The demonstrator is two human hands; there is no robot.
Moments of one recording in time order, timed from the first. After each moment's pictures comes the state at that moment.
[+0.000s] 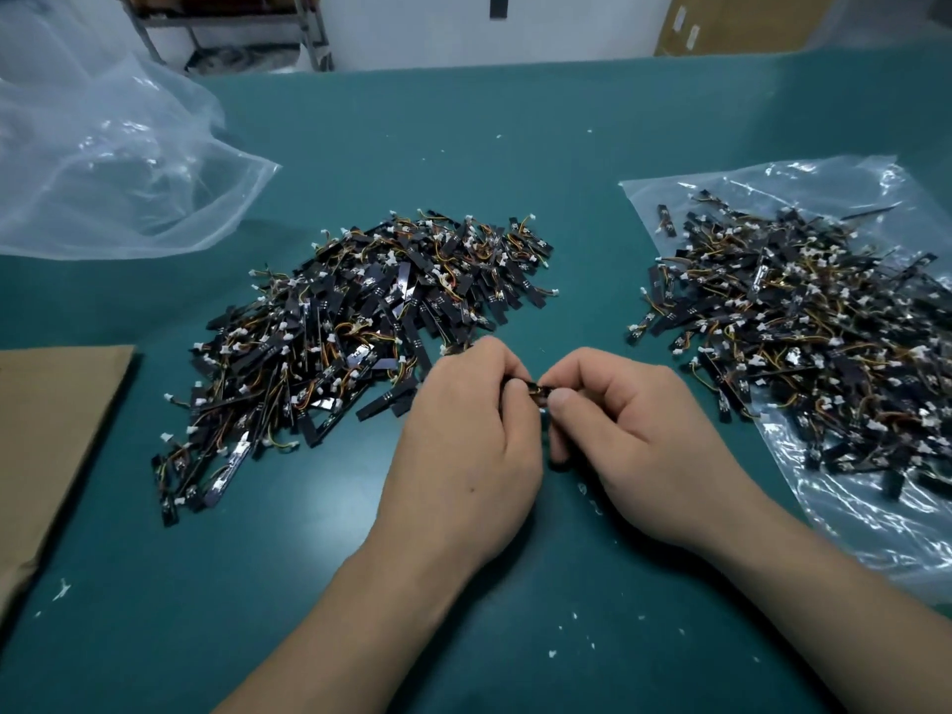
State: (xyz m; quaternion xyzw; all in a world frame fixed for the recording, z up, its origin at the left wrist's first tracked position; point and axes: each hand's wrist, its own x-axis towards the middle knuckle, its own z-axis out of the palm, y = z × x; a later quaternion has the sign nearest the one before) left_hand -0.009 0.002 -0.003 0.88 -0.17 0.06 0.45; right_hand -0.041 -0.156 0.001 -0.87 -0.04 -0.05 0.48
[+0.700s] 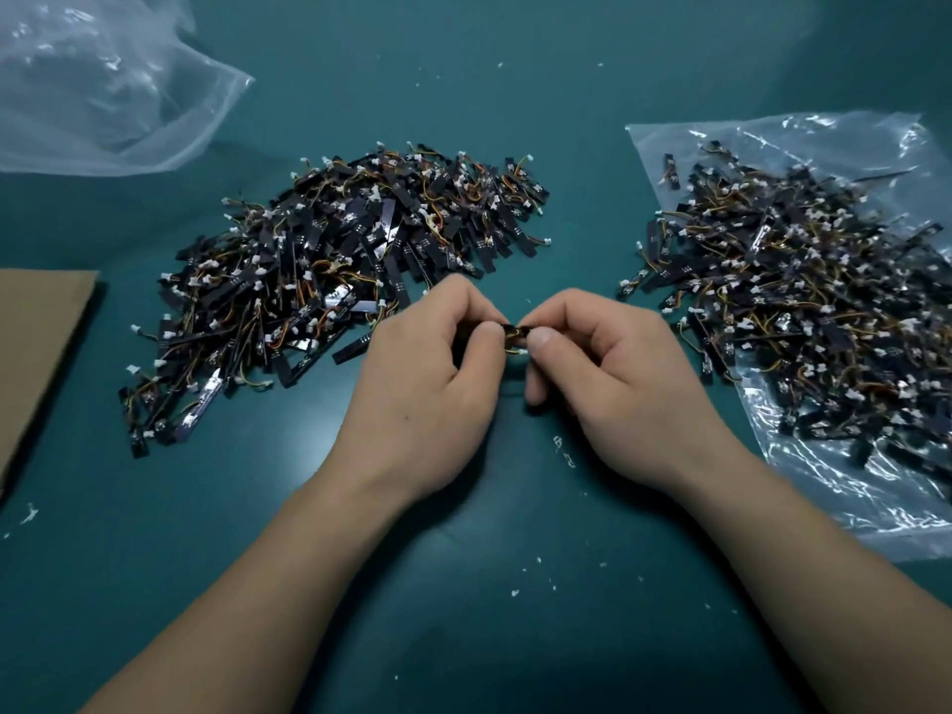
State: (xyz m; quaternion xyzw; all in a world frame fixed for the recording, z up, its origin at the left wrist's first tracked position) left_hand -0.005 0.011 0.010 0.85 -0.16 0.02 0.51; right_hand -0.035 -0.157 0.008 -0.86 -0.05 -0.04 0.51
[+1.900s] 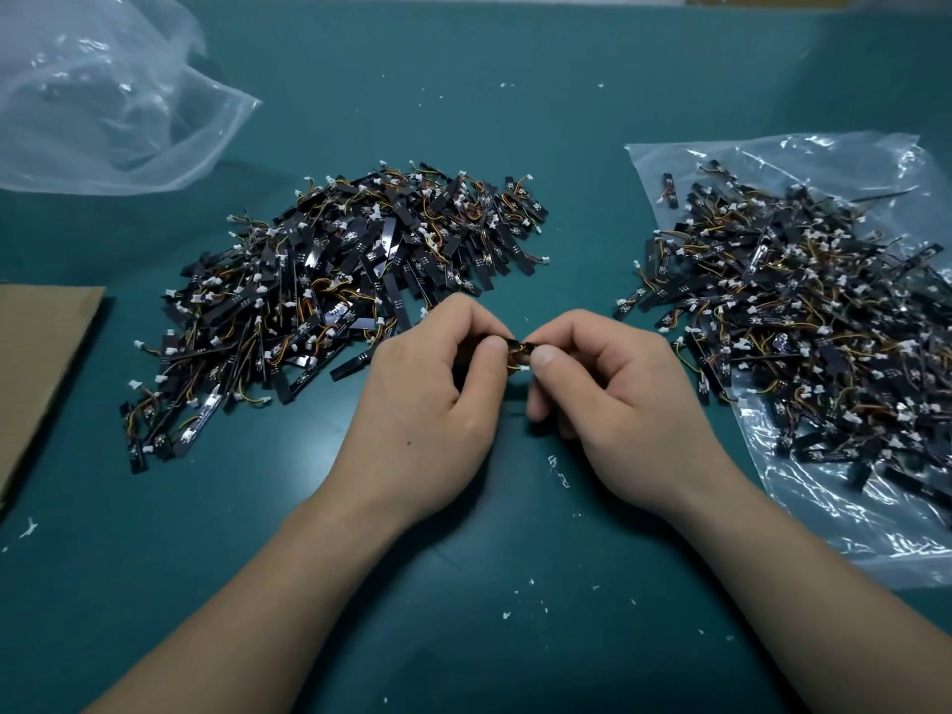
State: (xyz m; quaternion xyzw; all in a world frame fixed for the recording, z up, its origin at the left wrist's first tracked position) left_hand -0.007 0.008 0.012 0.85 -0.18 0.04 0.49; right_hand -0.038 -0.159 0.007 -0.83 -0.04 -0.05 0.55
